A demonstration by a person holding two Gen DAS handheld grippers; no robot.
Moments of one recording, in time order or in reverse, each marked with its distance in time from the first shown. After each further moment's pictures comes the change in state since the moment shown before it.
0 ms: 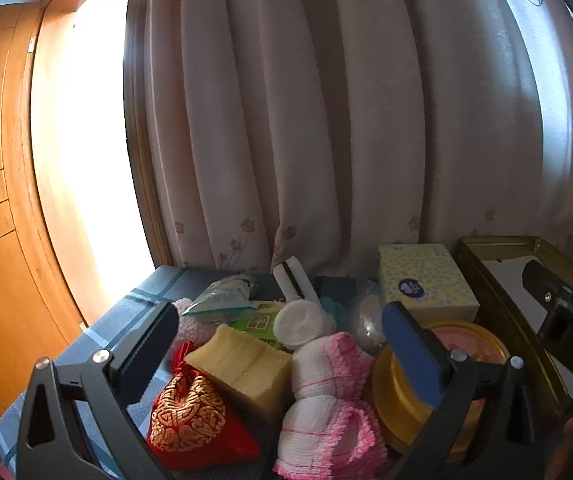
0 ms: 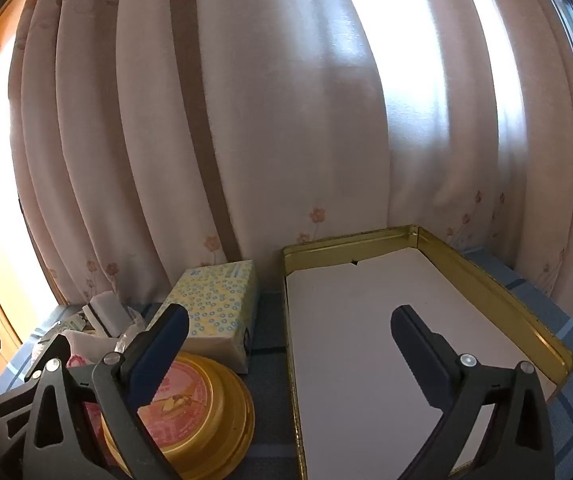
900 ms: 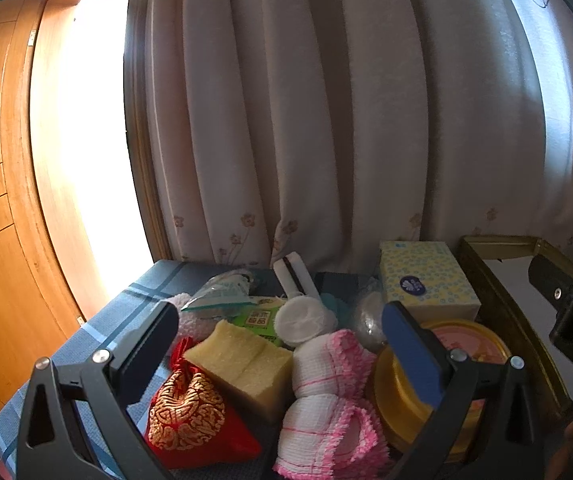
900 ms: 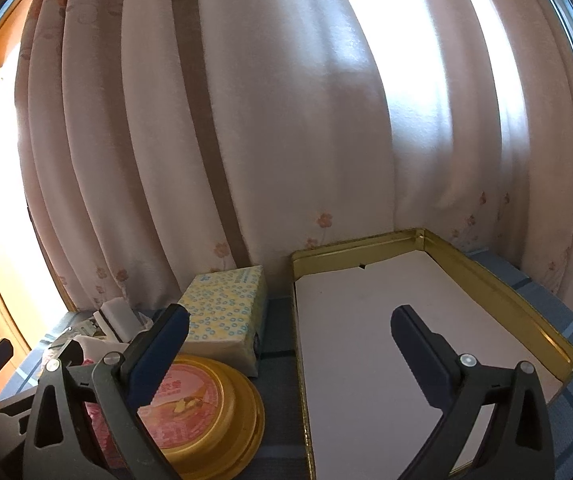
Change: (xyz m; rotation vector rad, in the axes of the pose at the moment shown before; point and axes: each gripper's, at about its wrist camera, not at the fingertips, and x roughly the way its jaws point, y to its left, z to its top) left arm 0.003 0.006 -0.002 -0.005 0.016 -0.020; right arm -0.005 0.000 0.003 0.016 -0.016 0.033
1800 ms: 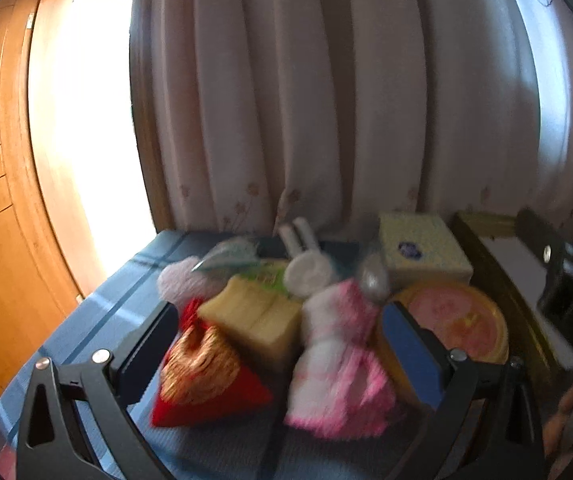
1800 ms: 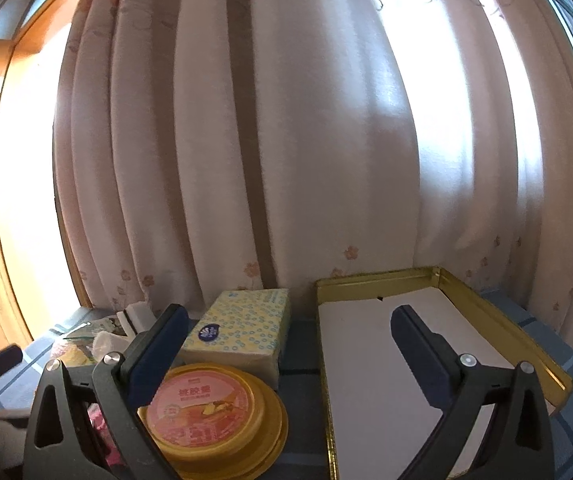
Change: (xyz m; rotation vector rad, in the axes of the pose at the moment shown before) left arm -0.017 0.014 -0.014 -0.018 0.101 -0.004; right arm -0.021 0.018 -0.001 -0.105 -0.115 0.060
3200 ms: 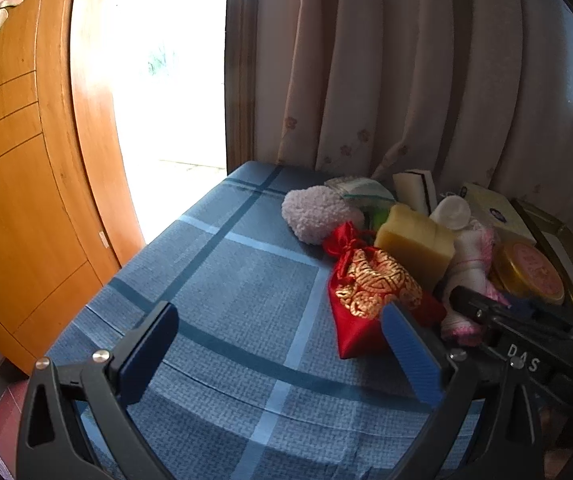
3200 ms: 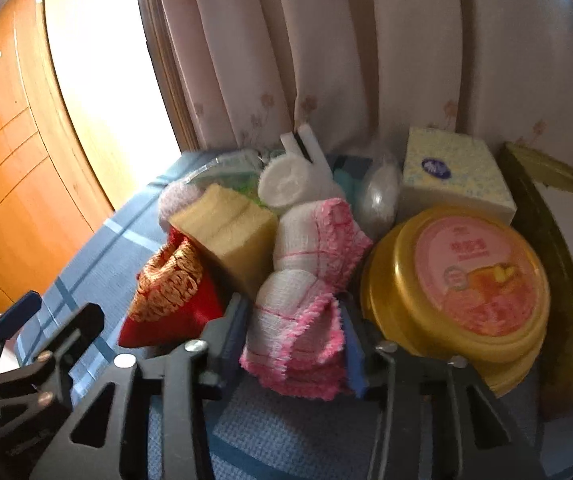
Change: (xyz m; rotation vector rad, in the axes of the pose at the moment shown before) left arm -0.003 0.123 -0.035 -0.149 0.160 0.022; right arm 0.046 0.122 -0.056 -0.121 0.586 0.340
